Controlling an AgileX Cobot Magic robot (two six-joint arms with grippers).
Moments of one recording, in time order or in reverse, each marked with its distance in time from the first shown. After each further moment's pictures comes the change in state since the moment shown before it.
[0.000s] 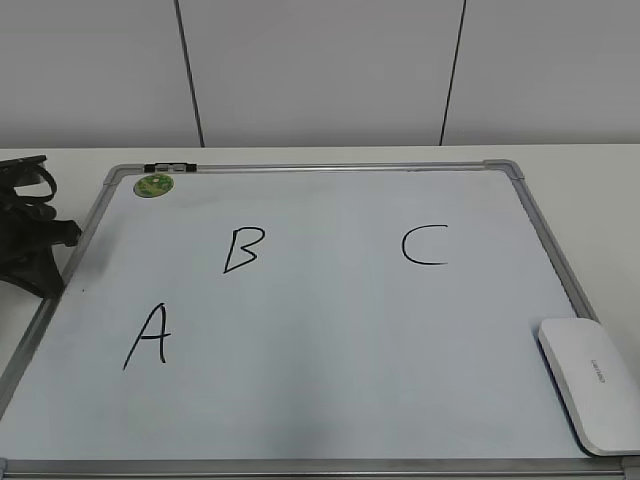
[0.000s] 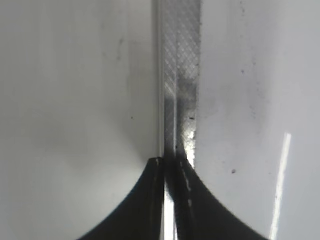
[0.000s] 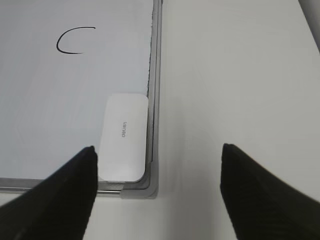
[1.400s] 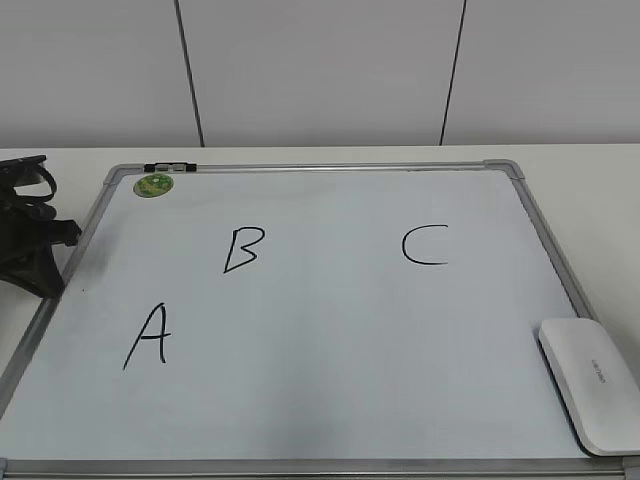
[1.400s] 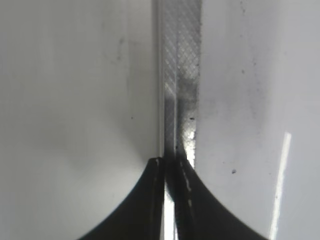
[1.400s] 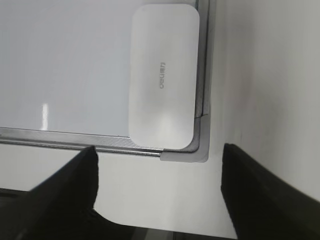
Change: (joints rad) left arm 0.000 0.000 -0.001 -0.002 0.002 0.000; right arm 0.000 0.733 -0.120 0.189 -0.046 -0.078
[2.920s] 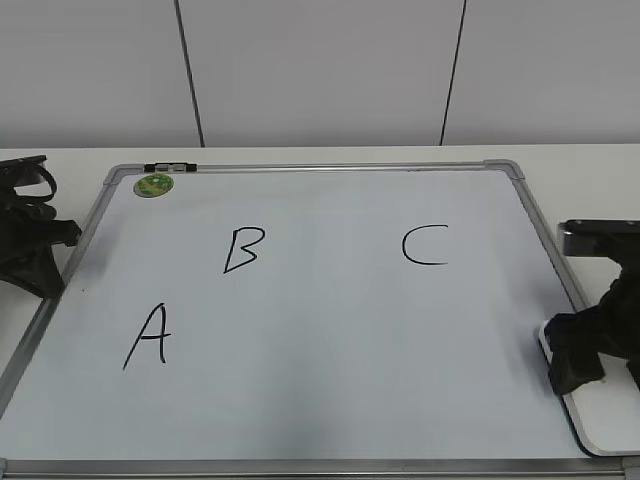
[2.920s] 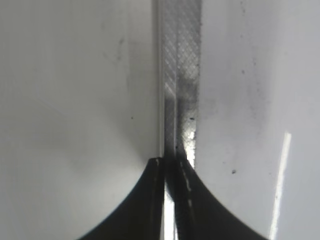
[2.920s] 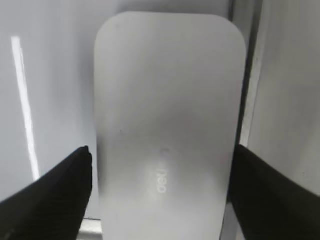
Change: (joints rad) left arm 0.000 0.000 0.000 0.000 0.000 0.000; right arm 0.107 0.603 -0.141 -0.072 -0.176 0.110
